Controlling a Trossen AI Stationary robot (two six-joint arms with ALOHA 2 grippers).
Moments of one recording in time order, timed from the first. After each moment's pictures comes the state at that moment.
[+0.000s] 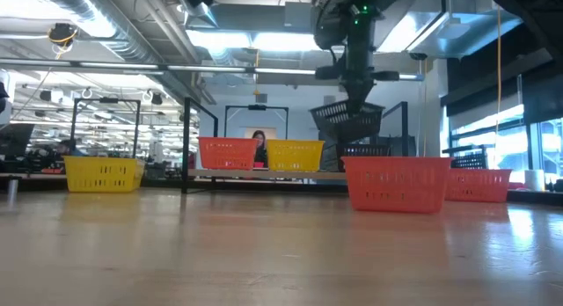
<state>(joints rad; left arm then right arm) 0.44 1.30 1.64 -1.13 0.29 0.39 -0.63 1.96 1.98 -1.34 0.23 0.70</state>
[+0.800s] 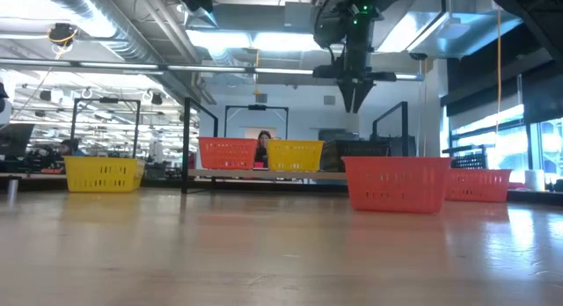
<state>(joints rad) 0.48 1.31 1.64 -1.13 0.27 0.39 -0.64 1.96 1.99 -1.31 0.24 0.67</state>
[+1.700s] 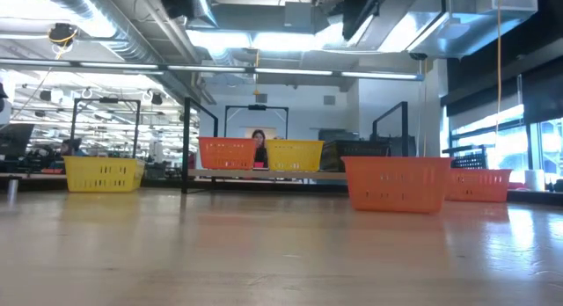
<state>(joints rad) 0.53 1.30 1.64 -1.27 0.27 0.24 -0.22 1.83 2.19 -1.57 0.16 0.15</state>
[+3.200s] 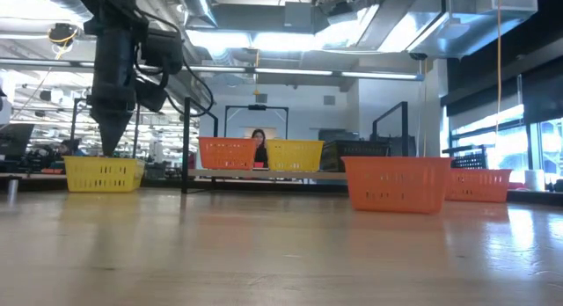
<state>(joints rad) 0.60 1.21 0.76 -0.96 -0.04 -0.03 -0.08 1.70 2.19 -1.50 0.32 0.20</state>
